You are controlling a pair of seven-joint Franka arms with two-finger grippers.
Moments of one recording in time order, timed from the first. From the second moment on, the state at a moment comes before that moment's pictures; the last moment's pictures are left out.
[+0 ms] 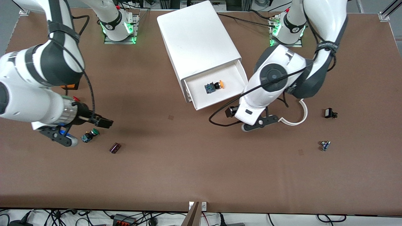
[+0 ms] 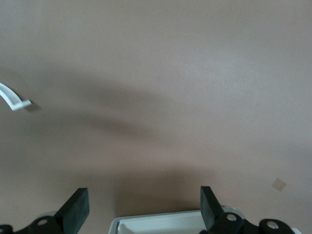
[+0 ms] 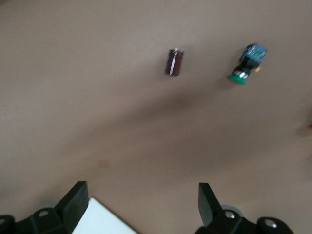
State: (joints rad) left arm -0.21 0.57 -0.40 -1.34 0.11 1.82 -0.93; right arm 0.25 0.53 -0.14 -1.18 0.20 1.56 0.49
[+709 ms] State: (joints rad) left arm -0.28 0.60 -0.40 -1.39 0.11 1.85 -0.95; right arm 0.17 0.43 -0.14 -1.18 0.14 1.55 0.26
